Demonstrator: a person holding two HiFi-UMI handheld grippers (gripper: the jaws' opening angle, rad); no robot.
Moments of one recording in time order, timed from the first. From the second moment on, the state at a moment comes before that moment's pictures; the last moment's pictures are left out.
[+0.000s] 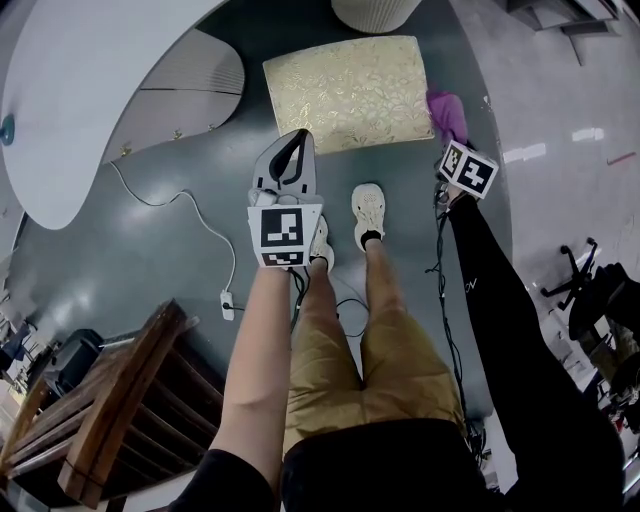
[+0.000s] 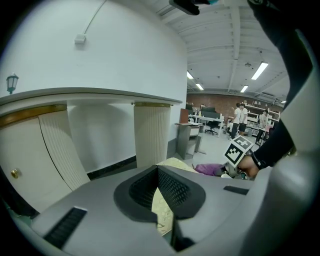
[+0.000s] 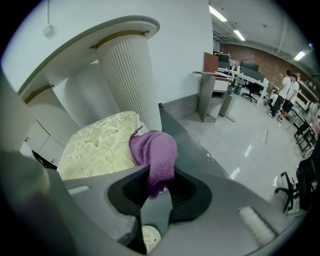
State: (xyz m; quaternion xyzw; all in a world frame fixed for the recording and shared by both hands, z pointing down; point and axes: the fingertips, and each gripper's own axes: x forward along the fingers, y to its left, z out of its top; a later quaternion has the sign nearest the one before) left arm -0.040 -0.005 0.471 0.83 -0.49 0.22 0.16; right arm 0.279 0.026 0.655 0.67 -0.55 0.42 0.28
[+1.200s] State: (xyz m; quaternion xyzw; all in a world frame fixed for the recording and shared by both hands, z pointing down) left arm -0.182 0.040 0.460 0.81 -0.53 0.21 0.16; right arm -0.090 0.070 0.653 0.36 -0.77 0.43 0.31
